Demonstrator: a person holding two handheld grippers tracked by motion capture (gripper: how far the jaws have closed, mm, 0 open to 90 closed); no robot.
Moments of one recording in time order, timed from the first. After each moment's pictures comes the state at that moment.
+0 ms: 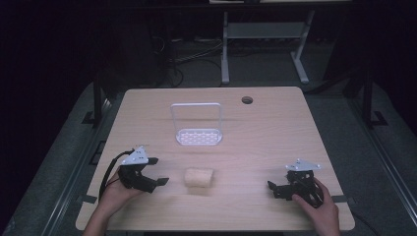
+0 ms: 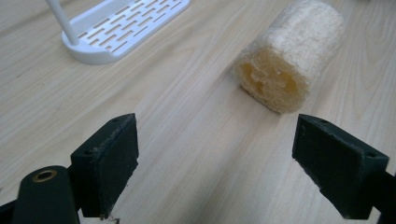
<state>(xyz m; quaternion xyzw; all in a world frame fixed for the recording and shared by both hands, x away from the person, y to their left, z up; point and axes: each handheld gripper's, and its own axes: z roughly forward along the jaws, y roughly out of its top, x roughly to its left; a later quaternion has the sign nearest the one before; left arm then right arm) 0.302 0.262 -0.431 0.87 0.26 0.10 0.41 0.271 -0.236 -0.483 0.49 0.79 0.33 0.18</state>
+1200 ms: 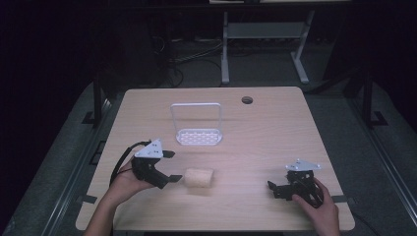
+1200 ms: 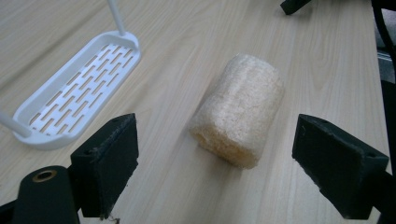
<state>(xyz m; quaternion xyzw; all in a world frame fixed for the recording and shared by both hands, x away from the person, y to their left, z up) 0.313 0.218 -0.397 0.89 0.16 0.07 0.42 0.271 -0.236 -0.483 0.49 0.79 0.33 0.18</state>
